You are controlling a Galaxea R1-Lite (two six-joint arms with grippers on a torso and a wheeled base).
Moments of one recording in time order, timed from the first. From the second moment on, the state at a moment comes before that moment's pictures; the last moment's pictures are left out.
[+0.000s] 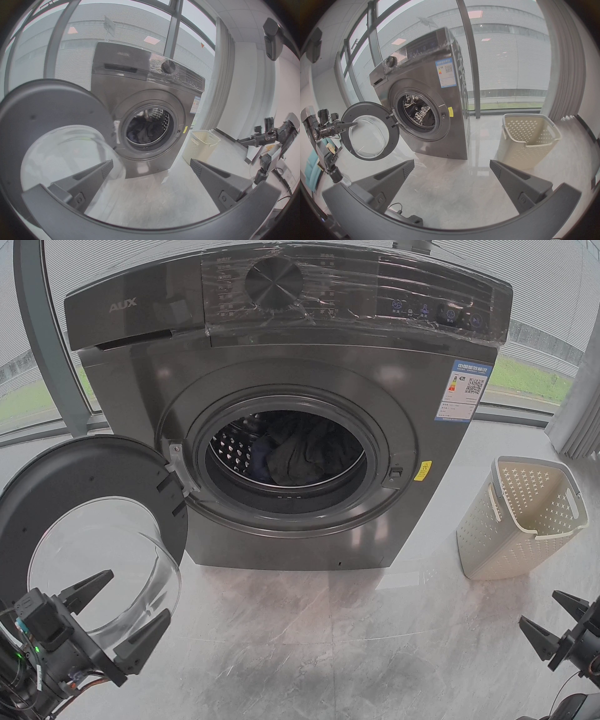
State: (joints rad) left arm -0.71 1.06 -0.02 -1.03 0.25 -0.06; right arm 0.42 0.75 -0.02 -0.54 -0.12 0.11
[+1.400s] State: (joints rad) left arm 0.01 0.01 -0.02 -0.05 0.05 0.01; right arm 0.01 0.04 -0.02 -0.07 -0.12 -0.05
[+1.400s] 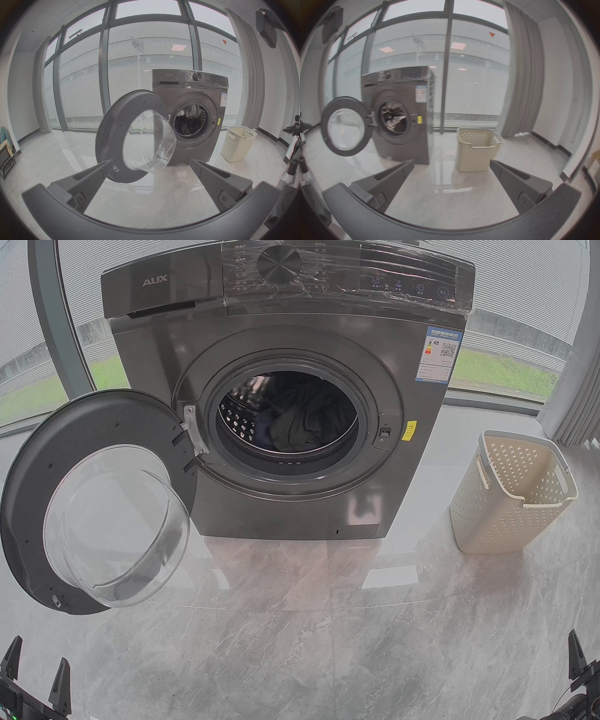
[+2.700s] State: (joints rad) left arm 0.00 0.01 -0.02 0.00 0.02 -0.02; right arm -0.01 0.01 -0.02 0.00 0.01 -0.01
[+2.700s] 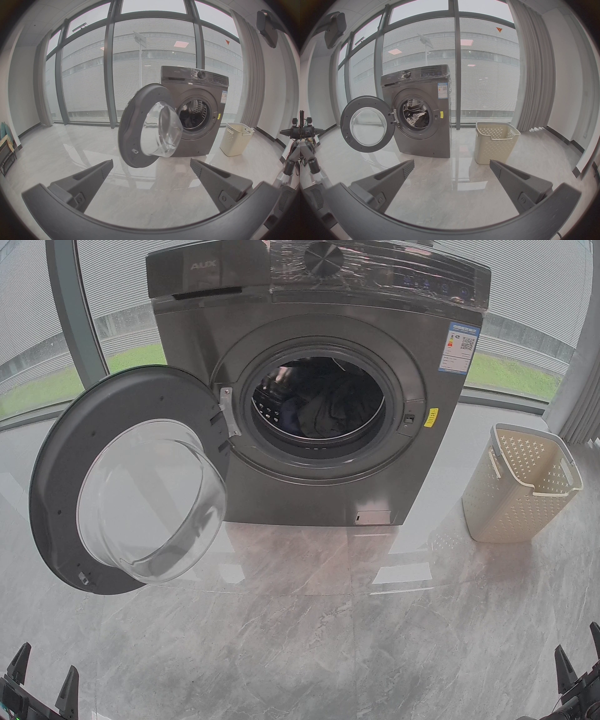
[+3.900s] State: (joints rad) left arm 0.00 0.01 -0.02 -0.03 0.01 0.01; right arm 0.00 0.01 -0.02 0.00 0.01 -0.01
